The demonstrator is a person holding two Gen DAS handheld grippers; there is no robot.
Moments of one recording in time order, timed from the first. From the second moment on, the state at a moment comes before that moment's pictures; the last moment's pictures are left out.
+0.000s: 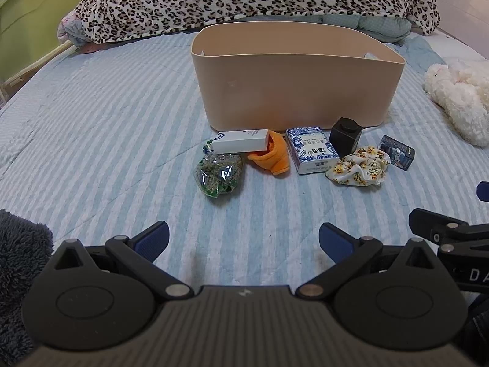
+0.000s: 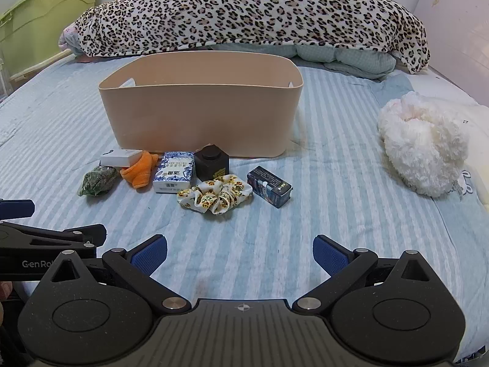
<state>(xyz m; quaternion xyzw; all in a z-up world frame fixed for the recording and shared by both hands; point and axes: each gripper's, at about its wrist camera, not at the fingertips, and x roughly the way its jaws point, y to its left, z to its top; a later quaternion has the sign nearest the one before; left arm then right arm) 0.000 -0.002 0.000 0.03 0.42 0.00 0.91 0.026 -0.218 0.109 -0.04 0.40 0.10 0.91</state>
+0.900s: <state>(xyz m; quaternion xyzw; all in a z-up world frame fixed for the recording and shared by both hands) 0.002 -0.002 0.000 0.03 0.42 -0.01 0.91 0.029 -0.217 0.105 -0.04 0.40 0.09 0.91</state>
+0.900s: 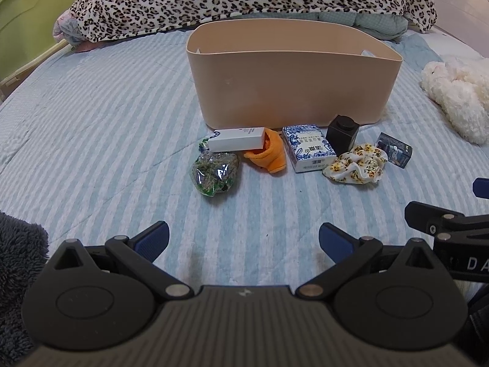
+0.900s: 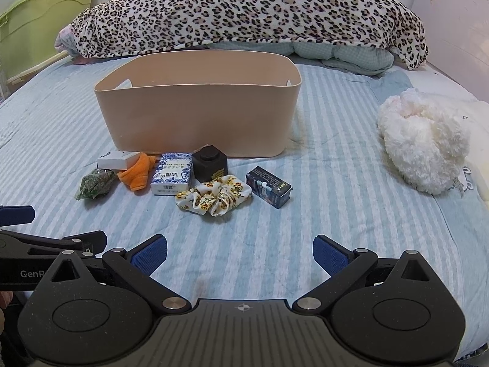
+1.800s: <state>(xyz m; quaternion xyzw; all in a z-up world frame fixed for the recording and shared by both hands) 0.004 0.003 0.003 0.03 0.42 -0.01 0.91 0.034 -0.219 0.100 -0.03 0.41 0.08 0.91</state>
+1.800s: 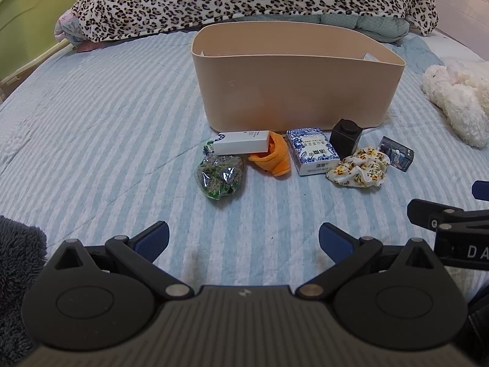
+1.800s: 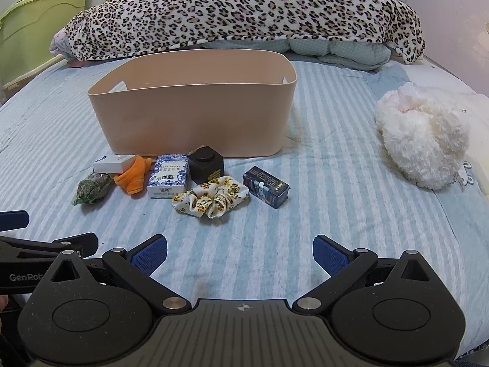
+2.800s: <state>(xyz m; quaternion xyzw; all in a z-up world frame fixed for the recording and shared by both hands) 0.089 0.027 -0.005 0.04 0.47 0.00 0.88 0.105 -0.202 0.085 -0.04 0.46 0.09 0.88</state>
